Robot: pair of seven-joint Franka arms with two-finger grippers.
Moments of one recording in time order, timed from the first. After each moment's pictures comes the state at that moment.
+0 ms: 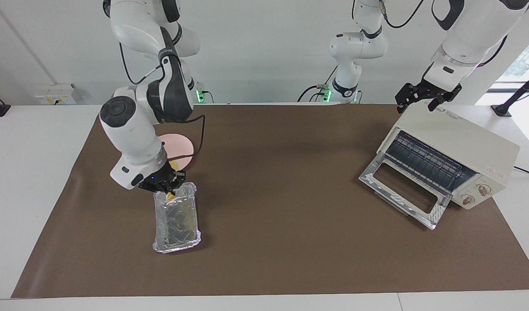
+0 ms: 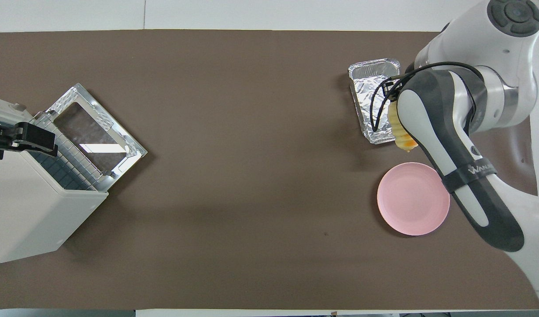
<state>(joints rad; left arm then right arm) -0.07 -0.01 -0.02 -1.55 0.02 1.43 -0.06 0.10 0.48 0.04 -1.41 0.01 1.90 -0.01</state>
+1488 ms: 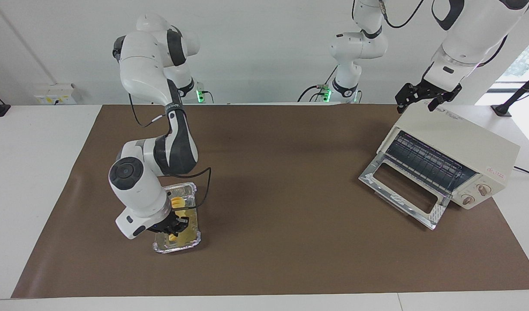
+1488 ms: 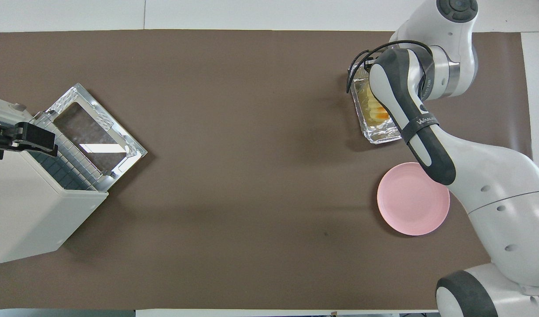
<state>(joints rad) -0.07 -0.01 -0.02 -1.55 0.02 1.43 -0.06 0.11 0.81 0.01 -1.11 0.01 1.99 0.15</state>
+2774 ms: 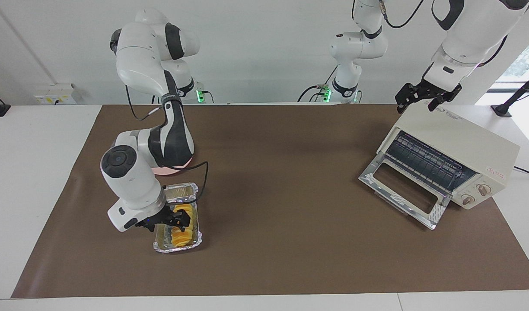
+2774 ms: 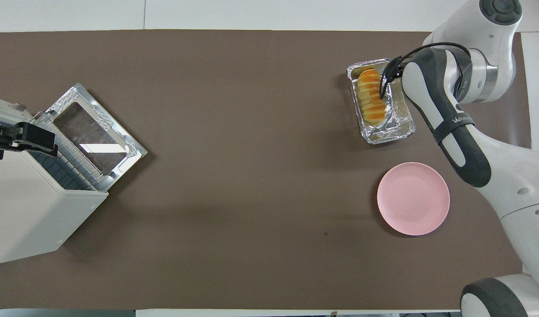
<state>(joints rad) -0.07 -0.01 -0.02 -1.55 0.02 1.43 -0.06 0.02 0.71 0.00 -1.28 0.01 2.05 -0.01</state>
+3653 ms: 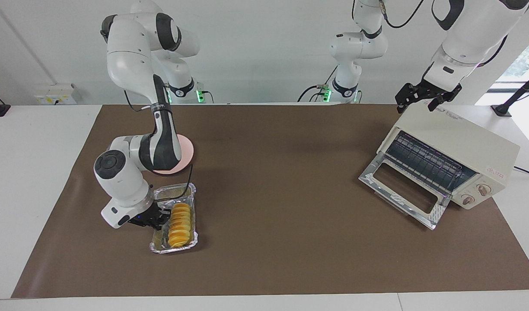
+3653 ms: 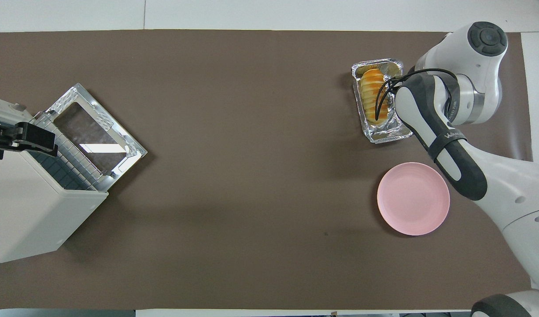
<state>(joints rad) -0.07 -0.01 -0.02 -1.55 0.02 1.43 -0.06 0.03 0.63 0.00 -1.48 0.01 2.18 -0.04</state>
